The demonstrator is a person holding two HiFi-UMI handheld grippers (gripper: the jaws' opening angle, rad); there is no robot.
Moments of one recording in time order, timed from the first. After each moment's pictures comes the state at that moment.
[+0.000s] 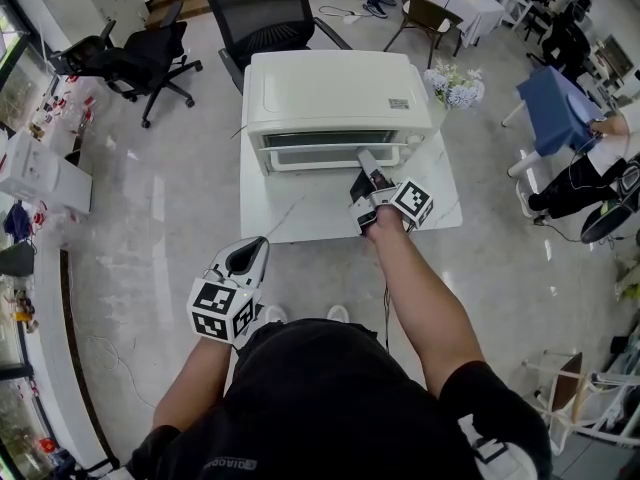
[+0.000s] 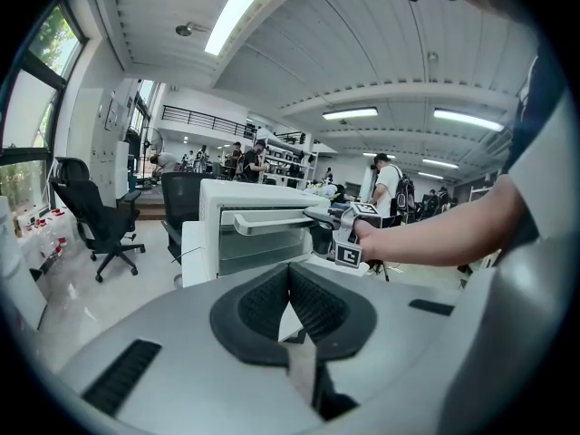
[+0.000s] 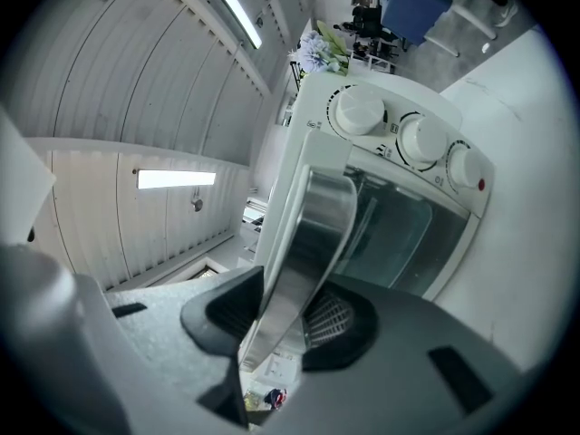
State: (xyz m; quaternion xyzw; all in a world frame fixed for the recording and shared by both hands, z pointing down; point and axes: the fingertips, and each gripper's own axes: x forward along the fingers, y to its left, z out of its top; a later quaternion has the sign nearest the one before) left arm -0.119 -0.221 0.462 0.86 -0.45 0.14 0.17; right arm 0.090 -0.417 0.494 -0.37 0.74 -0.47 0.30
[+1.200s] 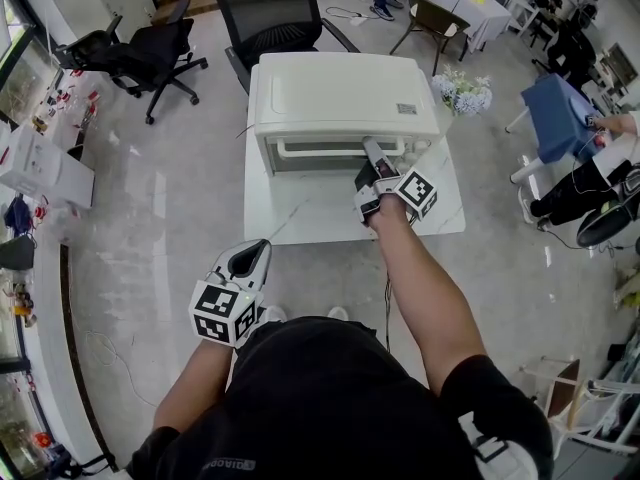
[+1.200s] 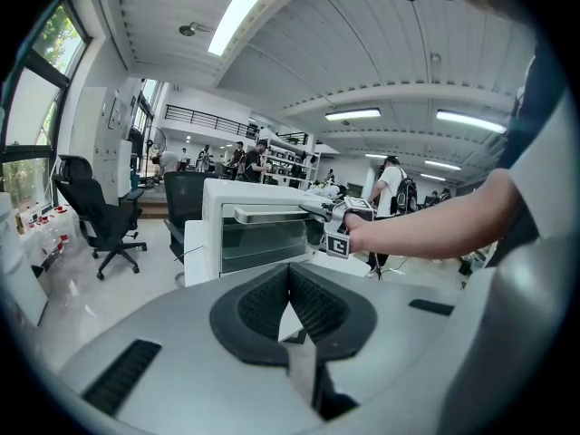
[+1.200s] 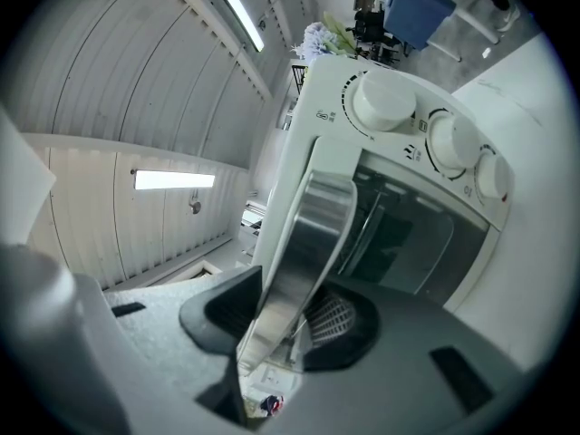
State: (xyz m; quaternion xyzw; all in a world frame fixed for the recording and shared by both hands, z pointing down) left arm -0.126 -0.221 0.464 0.86 -0.46 0.14 0.18; right arm 0.089 -0.448 0.487 -0.39 0.74 -0.46 0.31
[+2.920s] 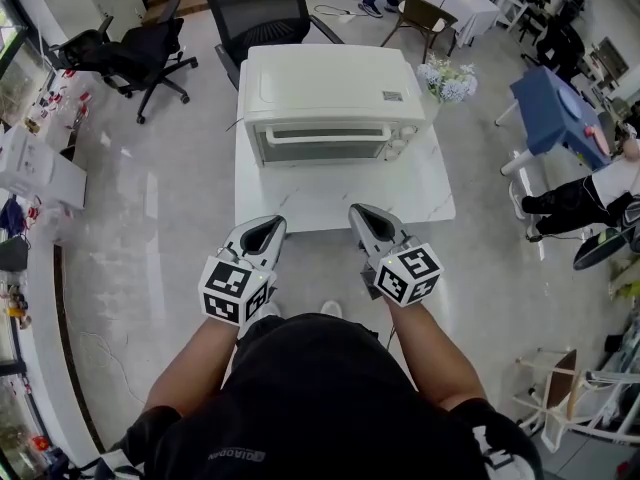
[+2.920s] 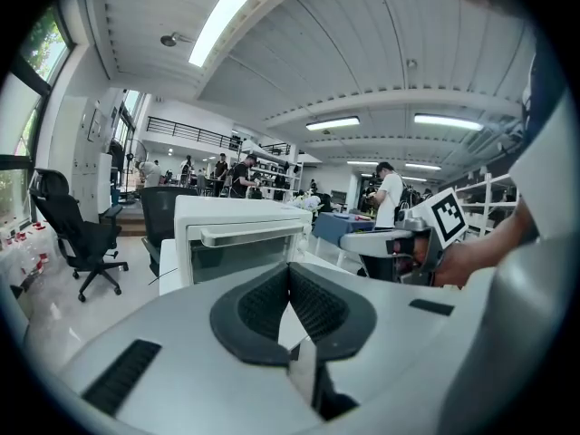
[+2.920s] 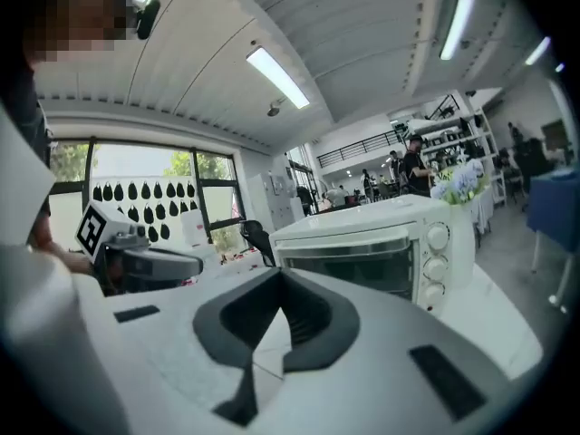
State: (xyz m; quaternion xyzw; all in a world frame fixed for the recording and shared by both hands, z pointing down) left arm -0.076 -0.225 0.437 0.89 -0.42 0.11 0.13; right arm 0.052 -0.245 0.441 -0.43 0.89 -0.15 -0.04
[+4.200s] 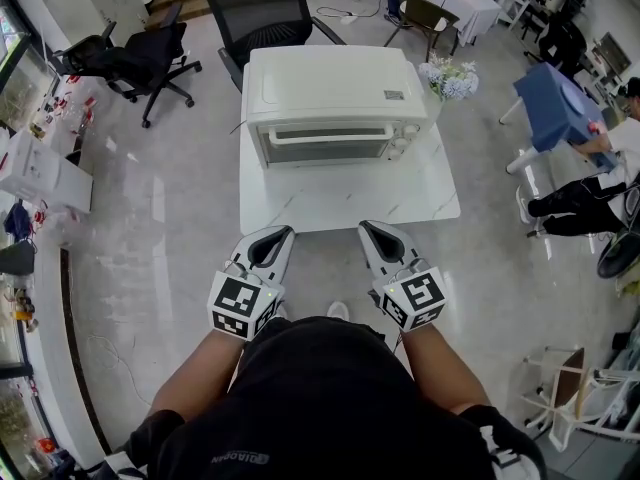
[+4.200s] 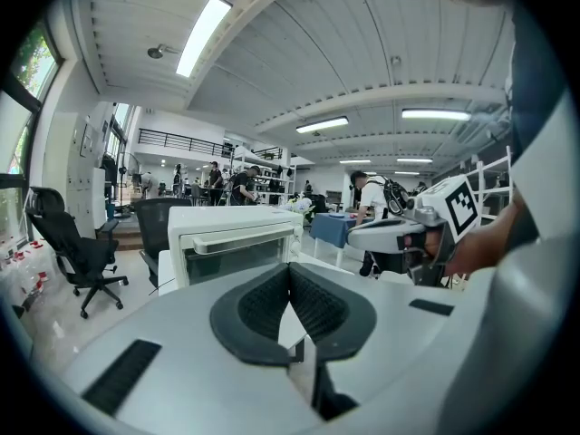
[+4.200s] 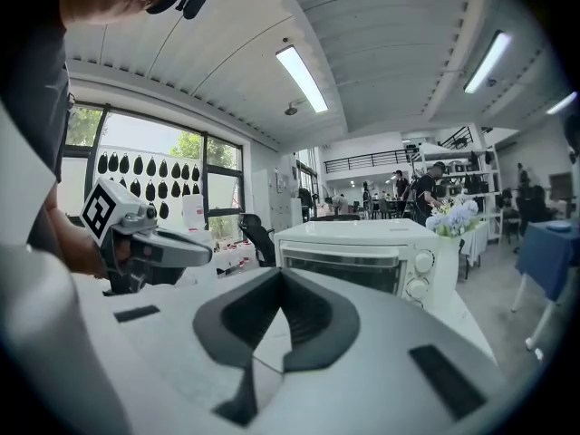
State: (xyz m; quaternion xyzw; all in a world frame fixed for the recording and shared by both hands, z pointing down) left arm -0.067 -0.203 0.430 0.90 -0.41 0.12 0.10; right arm 0.055 -0.205 0.426 -0.44 0.89 -0.08 -0.09
